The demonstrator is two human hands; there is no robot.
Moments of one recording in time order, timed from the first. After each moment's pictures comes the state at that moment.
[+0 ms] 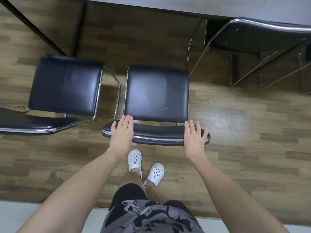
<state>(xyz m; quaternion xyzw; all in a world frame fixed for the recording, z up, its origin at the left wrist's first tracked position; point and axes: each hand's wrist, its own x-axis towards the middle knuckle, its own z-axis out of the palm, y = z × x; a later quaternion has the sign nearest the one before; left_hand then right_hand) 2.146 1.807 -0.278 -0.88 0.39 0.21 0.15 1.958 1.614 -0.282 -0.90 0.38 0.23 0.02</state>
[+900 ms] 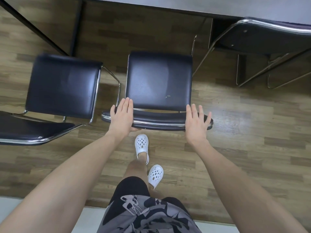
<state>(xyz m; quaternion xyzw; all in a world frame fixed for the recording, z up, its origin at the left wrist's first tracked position) 2.212 1.727 -0.276 -0.89 0.38 0.21 0.13 2.028 1.530 -0.283 -0.91 0.37 0.20 0.03</state>
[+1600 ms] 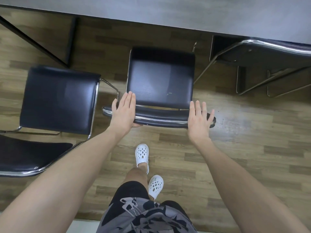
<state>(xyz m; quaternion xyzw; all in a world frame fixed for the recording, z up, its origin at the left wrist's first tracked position) 2.307 1.663 -0.280 -0.89 0.42 0.17 0.10 2.116 1.470 -0.282 -0.90 0.38 0.19 0.02</state>
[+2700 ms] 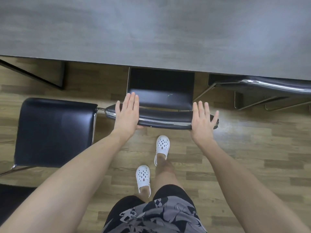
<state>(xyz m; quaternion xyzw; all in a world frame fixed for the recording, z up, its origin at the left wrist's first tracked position) 2.441 1.541 -0.277 -0.88 0.43 0.16 0.13 2.243 1.357 -0.279 -0.90 0.40 0.16 0.02</state>
